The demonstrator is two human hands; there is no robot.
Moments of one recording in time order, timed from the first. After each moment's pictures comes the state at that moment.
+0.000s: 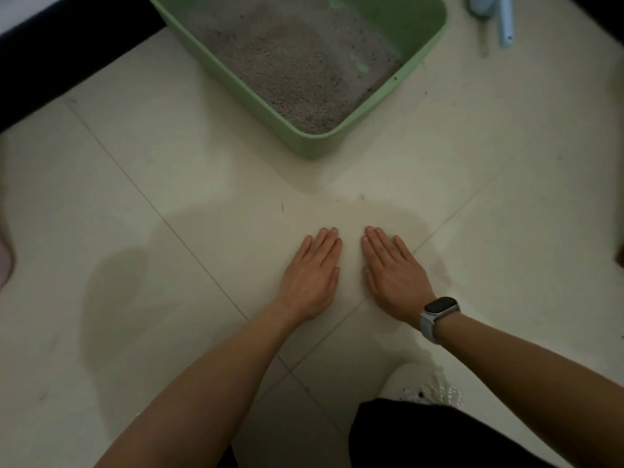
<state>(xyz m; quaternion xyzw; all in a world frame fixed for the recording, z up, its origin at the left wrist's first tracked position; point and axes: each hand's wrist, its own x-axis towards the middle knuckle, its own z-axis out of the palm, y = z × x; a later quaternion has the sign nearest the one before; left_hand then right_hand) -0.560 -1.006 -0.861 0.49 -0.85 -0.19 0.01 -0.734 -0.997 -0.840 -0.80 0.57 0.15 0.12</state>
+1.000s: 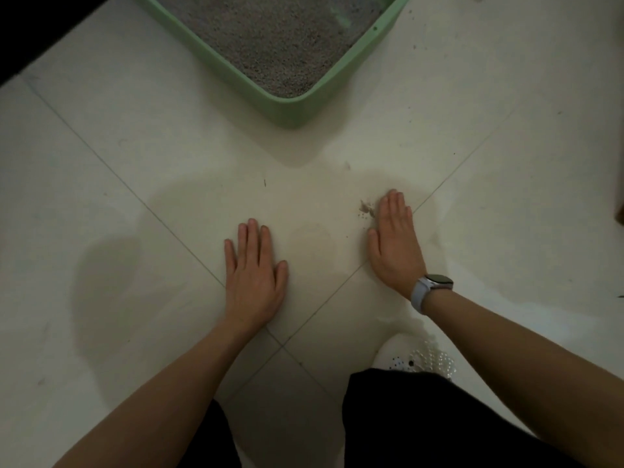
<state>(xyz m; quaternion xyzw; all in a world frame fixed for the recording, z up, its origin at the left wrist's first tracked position) -0.514 -0.964 -0.865 0.66 -0.73 -0.18 -0.03 -0.745 -0.994 -0.855 -0.67 0.70 -0.01 0.26</state>
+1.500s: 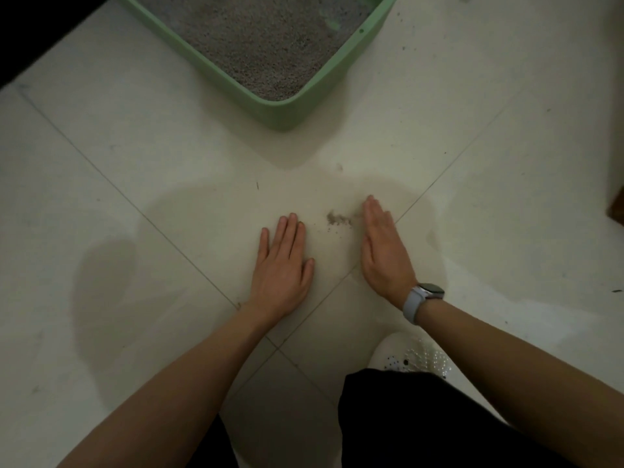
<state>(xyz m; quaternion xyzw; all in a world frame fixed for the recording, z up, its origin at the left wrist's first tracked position) -0.551 -0.977 -0.866 0.57 -0.80 -0.19 -0.03 -0.736 -0.982 -0.846 -0.66 0.67 -0.13 0.31</state>
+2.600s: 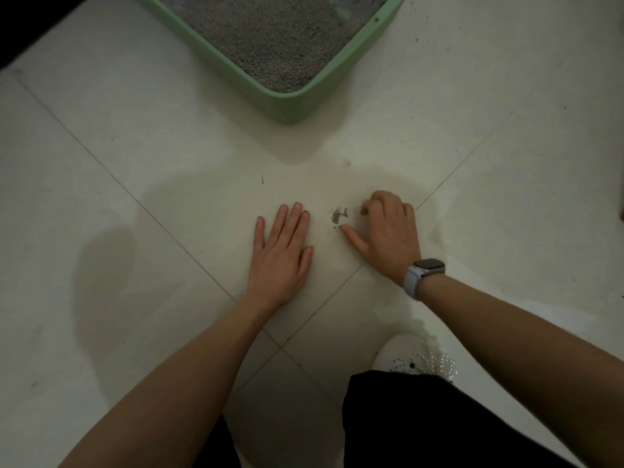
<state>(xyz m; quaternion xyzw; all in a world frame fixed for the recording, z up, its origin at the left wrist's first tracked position) -0.542 -0.988 -0.880 0.57 -0.81 -0.14 0.02 -0.738 -1.012 -0.862 -0.76 0.64 -0.10 0.07</state>
